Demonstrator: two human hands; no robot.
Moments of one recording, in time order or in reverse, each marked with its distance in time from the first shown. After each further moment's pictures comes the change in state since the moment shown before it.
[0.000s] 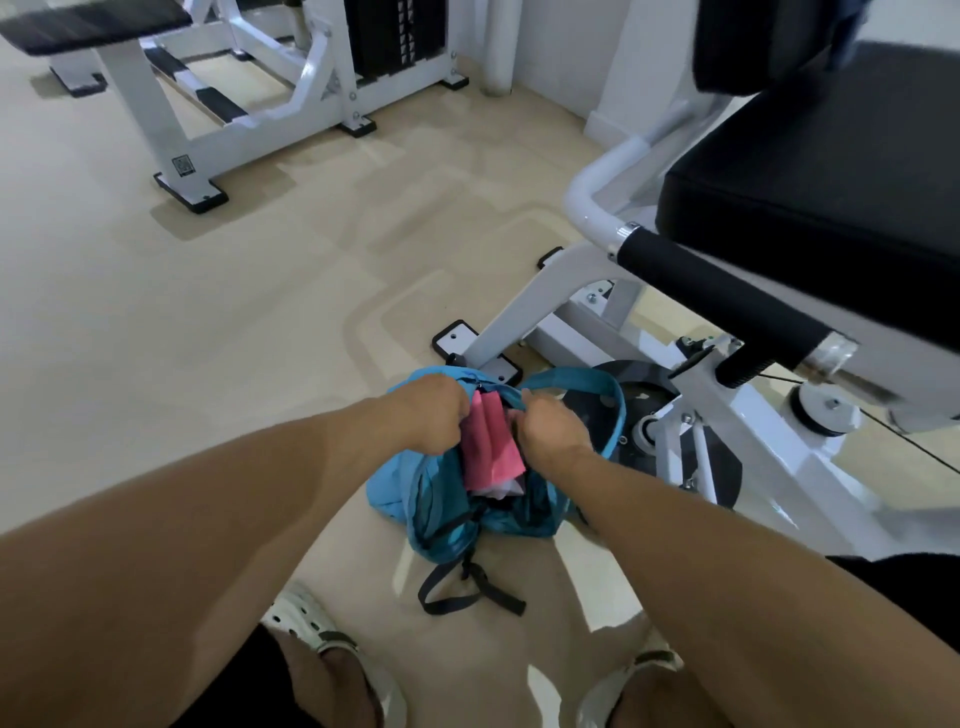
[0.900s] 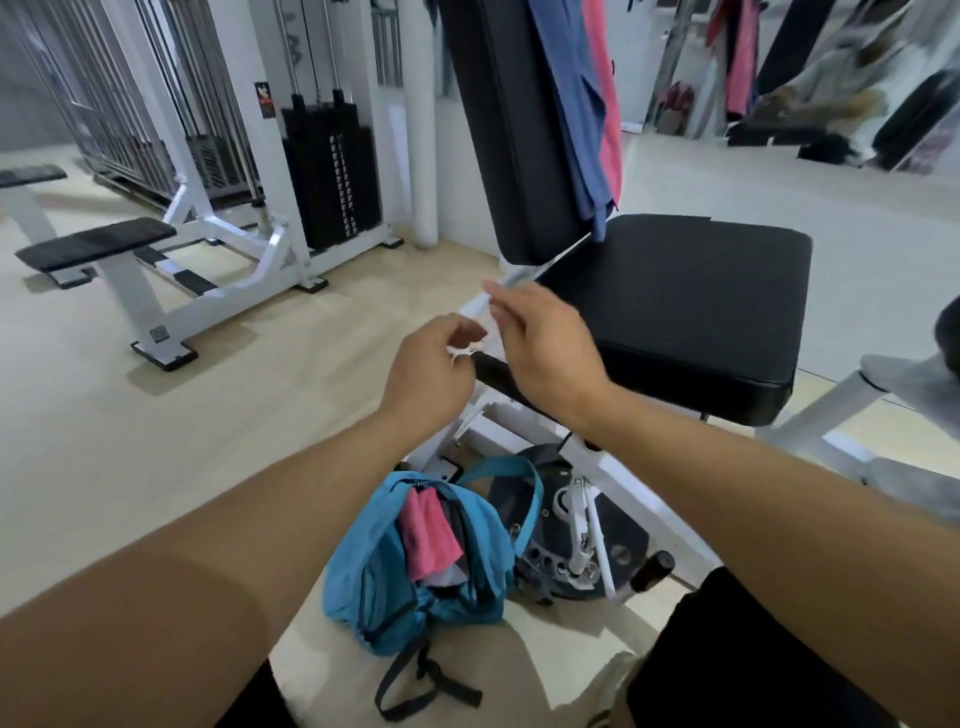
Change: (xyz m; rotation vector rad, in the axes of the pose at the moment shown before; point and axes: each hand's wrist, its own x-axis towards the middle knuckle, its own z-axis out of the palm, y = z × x) left_hand -0.074 0.143 -0.113 -0.642 0.907 0.334; right_hand -0.131 -0.023 -0.273 0.335 0.731 -0.491
